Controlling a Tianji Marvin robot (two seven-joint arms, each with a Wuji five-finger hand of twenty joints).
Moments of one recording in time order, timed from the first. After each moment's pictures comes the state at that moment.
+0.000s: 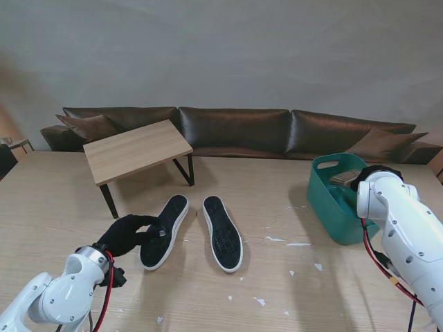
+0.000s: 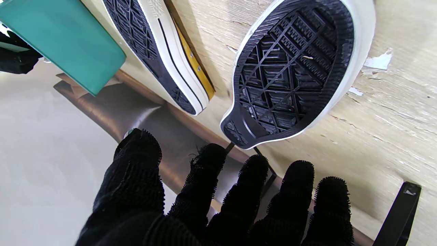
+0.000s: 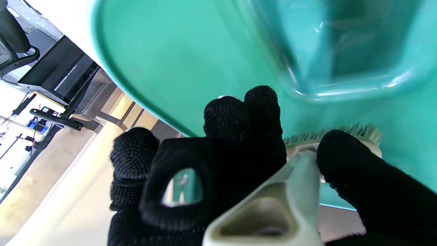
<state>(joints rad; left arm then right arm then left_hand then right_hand) 1.80 -1.09 -1.44 -1.79 0.51 -0.01 -0.11 -1.11 -1.00 1.21 -1.30 -1.26 0.47 0.58 0.94 -0.16 0.02 -0.06 0.72 0.25 0.16 0.32 0.70 0.42 0.10 0.36 0.48 0.49 0.19 0.45 0.17 0.46 0.30 0.82 0.19 -0.33 1.11 -0.14 1.05 0.06 0.90 0.83 1.31 0.05 0.90 0.86 1.30 0.07 1.50 0.84 0.64 0.29 1.56 0.68</state>
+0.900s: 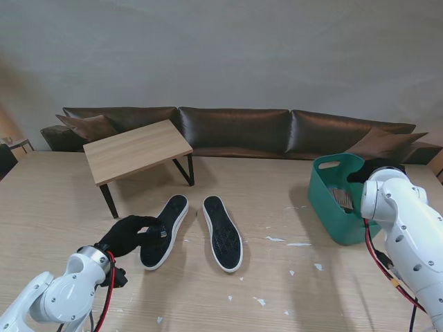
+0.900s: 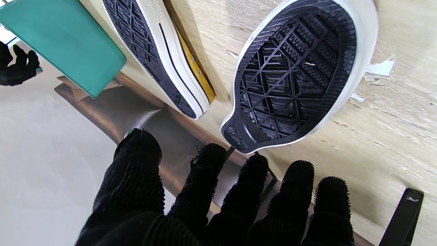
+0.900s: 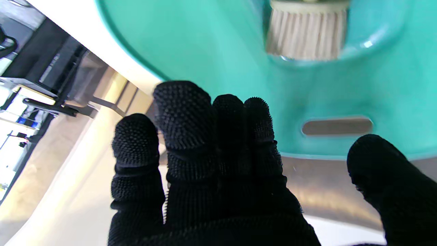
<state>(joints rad) 1.79 -1.08 -1.43 -1.79 0.51 0.00 -0.12 -1.19 -1.01 1.30 -1.43 -1.24 0.47 0.52 0.94 -0.16 0.02 -0.06 0.72 0.25 0.16 0.32 0.70 0.42 0.10 0.36 0.48 0.49 0.19 0.45 0.17 0.46 0.30 0.82 0.10 -0.32 0.95 -0.10 0.77 0.09 0.79 0.66 1.03 0.05 0.87 0.75 1.29 0.07 1.02 0.66 0.64 0.29 1.38 0.68</state>
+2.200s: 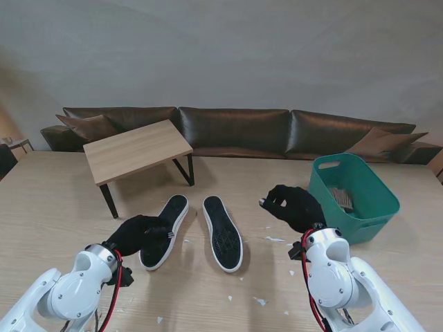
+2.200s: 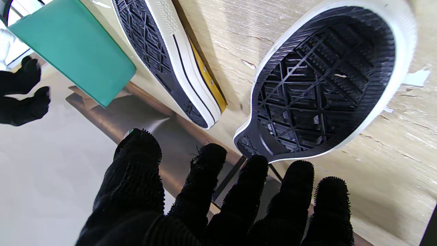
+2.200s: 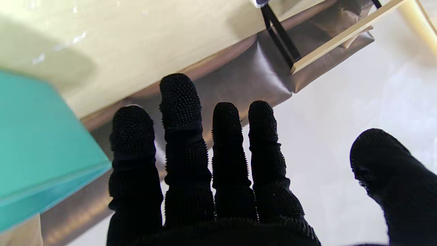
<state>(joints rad) 1.76 -1.08 -1.38 -1.78 0.50 -0.01 -0.14 -1.64 -1.13 1.23 -1.81 -0.62 0.17 -0.16 0.94 -0.16 0.02 -0.06 0.72 0.25 0.16 0.32 0.70 0.42 0.10 0.36 0.48 0.49 0.19 0.45 0.17 0.46 0.30 0.82 0.11 -0.37 0.94 -0.10 0.72 0.03 0.69 0.65 0.83 0.06 0.70 0.64 1.02 0.16 0.73 0.61 0.64 0.31 1.20 0.68</state>
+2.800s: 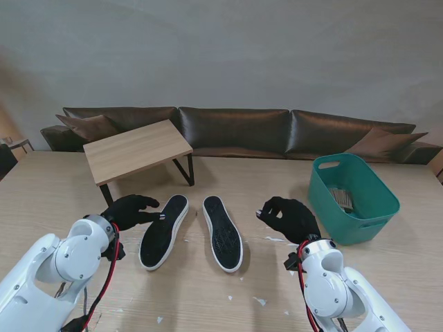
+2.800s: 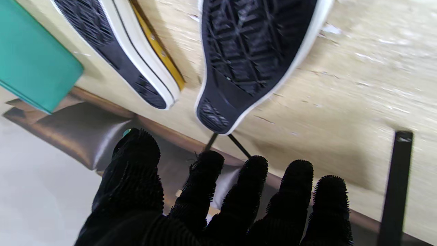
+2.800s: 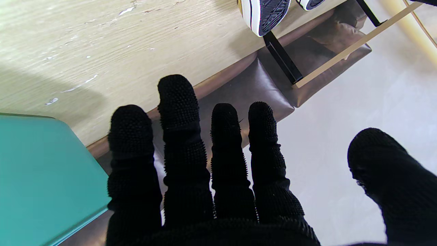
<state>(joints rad) 1.59 -1.05 -1.37 -1.76 0.64 0.17 -0.32 -1.65 -1.14 1.20 -1.74 -0.59 0.12 -0.20 0.94 -0.16 0.00 -0.06 0.64 0.25 0.12 0.31 0.69 0.41 0.10 0.36 0.48 0.49 0.19 0.46 0.19 0.44 0.30 0.83 0.13 -0.37 0.94 -0.10 0.71 0.03 0.67 0.65 0.82 0.07 0.70 0.63 1.01 0.18 0.72 0.61 0.64 0.33 1.17 0.68</state>
